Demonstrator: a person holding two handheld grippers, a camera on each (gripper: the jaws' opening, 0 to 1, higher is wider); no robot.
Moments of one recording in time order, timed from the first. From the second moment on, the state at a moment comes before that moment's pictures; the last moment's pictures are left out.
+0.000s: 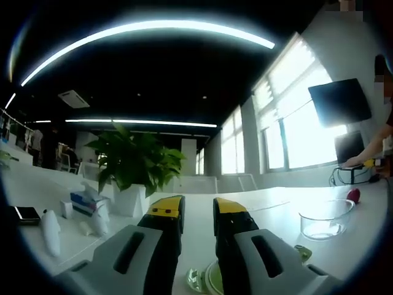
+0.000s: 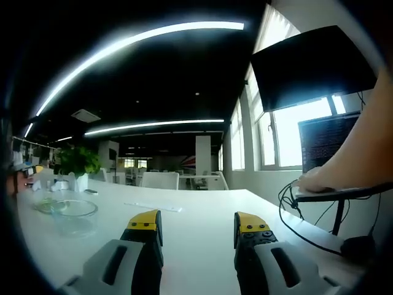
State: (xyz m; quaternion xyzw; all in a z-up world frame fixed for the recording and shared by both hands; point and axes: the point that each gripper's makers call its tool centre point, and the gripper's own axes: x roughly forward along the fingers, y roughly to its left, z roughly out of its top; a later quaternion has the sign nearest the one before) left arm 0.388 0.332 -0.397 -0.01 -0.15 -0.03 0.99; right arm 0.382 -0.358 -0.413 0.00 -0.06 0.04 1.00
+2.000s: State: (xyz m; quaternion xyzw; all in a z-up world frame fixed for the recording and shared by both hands) left arm 0.396 0.307 -0.381 -0.03 -0.16 -0.07 0.98; right arm 0.360 -0.365 -0.410 -0.01 -0.06 0.04 1.00
